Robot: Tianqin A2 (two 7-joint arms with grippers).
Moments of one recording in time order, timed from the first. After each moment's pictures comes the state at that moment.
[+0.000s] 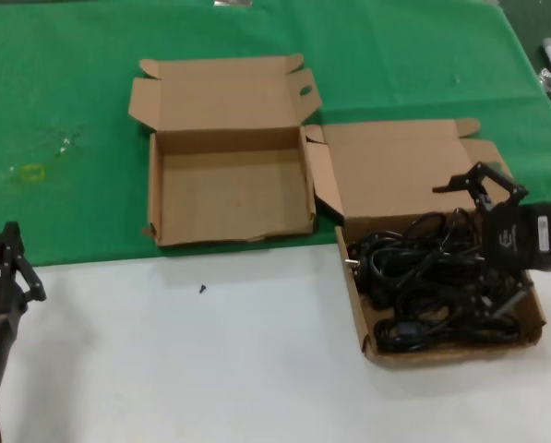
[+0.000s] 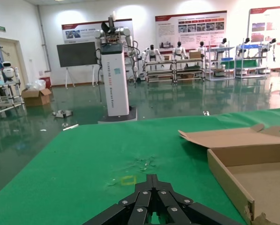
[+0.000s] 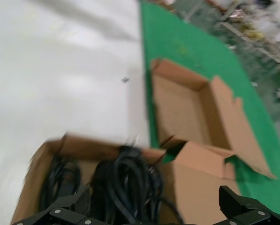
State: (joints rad) left arm 0.00 -0.30 1.60 -1.60 -1.80 0.00 0.00; right arm 0.54 0.94 -1.87 1.37 1.75 -1.00 -0.35
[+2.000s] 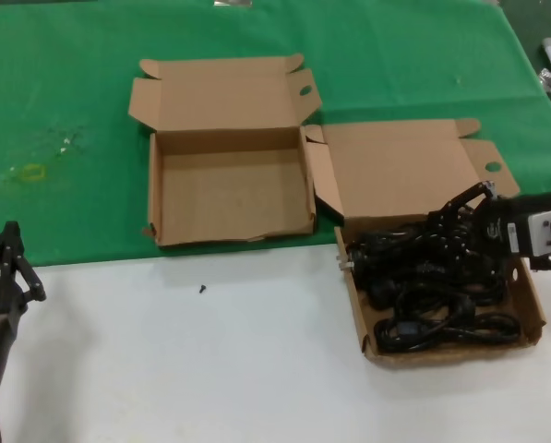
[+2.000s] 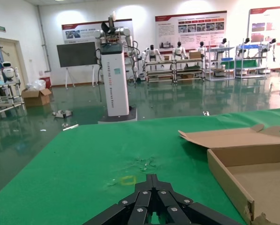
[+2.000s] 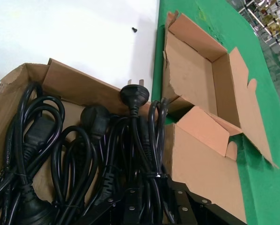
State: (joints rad) left arm 0.00 -0.30 1.60 -1.60 -1.80 0.00 0.00; right arm 0.72 0.78 -1.94 1.07 1.57 -1.02 -0.62
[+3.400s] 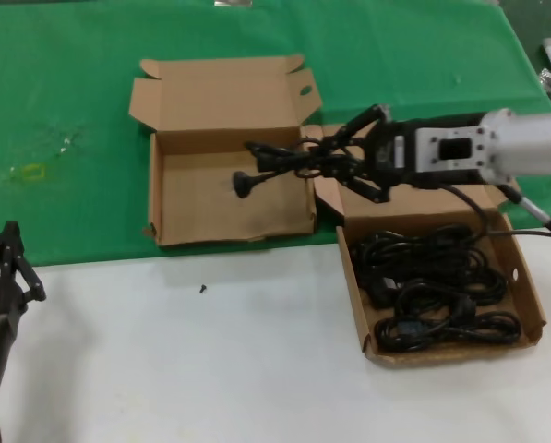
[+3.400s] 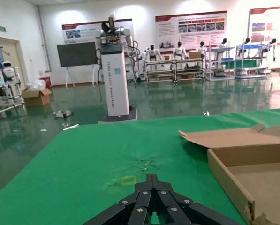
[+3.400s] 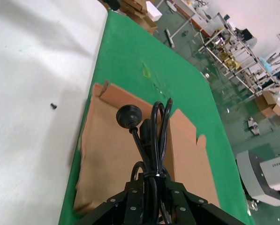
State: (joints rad) left arm 0.00 -0.30 1.60 -1.60 -1.80 0.00 0.00; right arm 0.91 0.57 -2.02 1.12 1.49 -0.96 -0.38
